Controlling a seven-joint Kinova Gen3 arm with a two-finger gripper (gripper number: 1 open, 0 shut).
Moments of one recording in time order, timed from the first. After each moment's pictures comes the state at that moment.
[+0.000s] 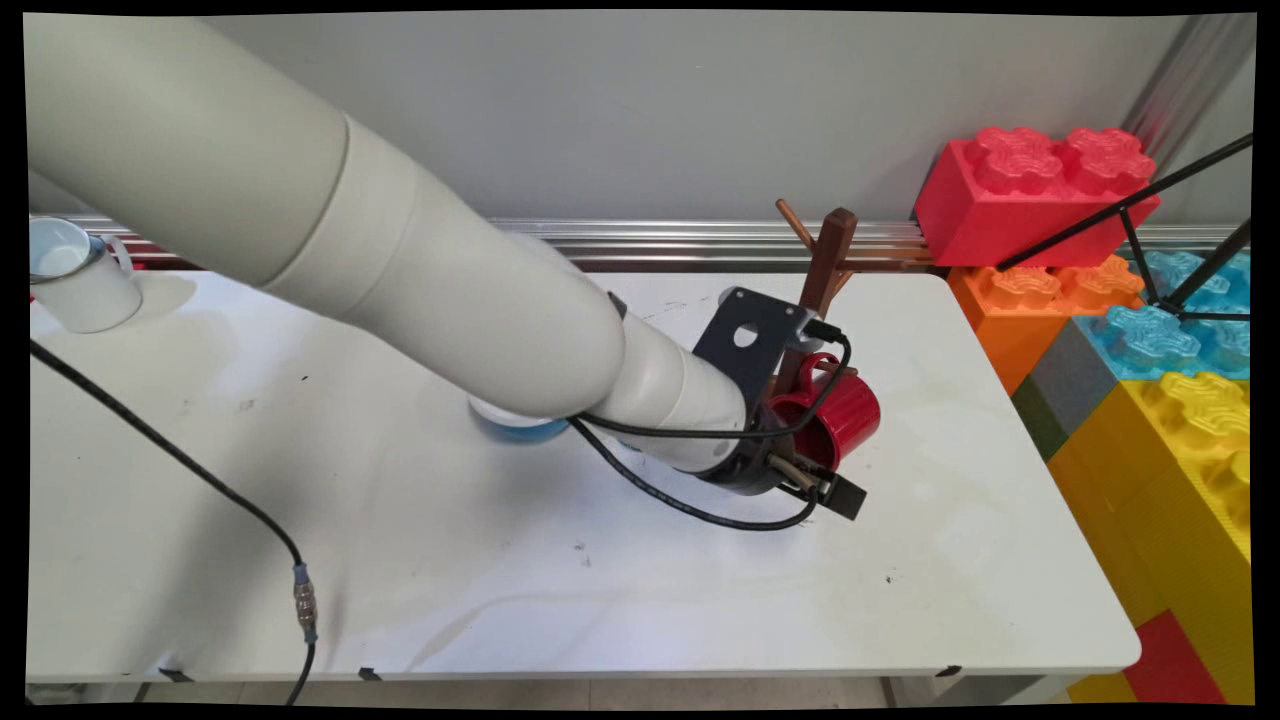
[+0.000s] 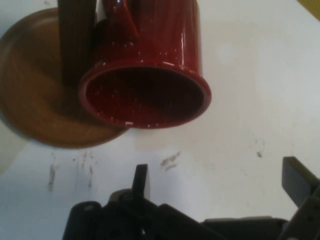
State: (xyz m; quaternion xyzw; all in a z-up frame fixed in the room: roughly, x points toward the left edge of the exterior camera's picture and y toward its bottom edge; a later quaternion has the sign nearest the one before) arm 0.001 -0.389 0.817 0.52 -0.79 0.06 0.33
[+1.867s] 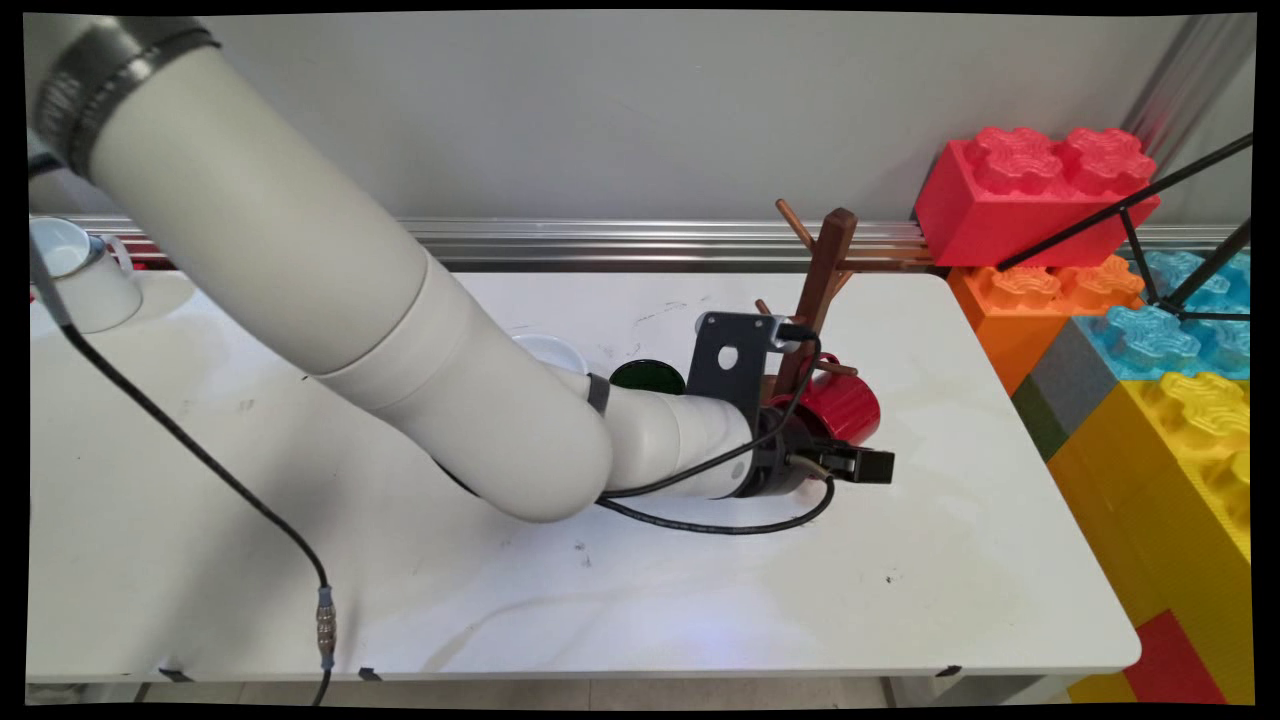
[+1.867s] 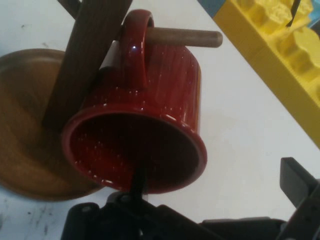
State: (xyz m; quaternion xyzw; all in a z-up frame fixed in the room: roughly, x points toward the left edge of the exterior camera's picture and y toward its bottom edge) arm -0.006 -0.382 0.771 0.59 -0.68 0.06 0.44
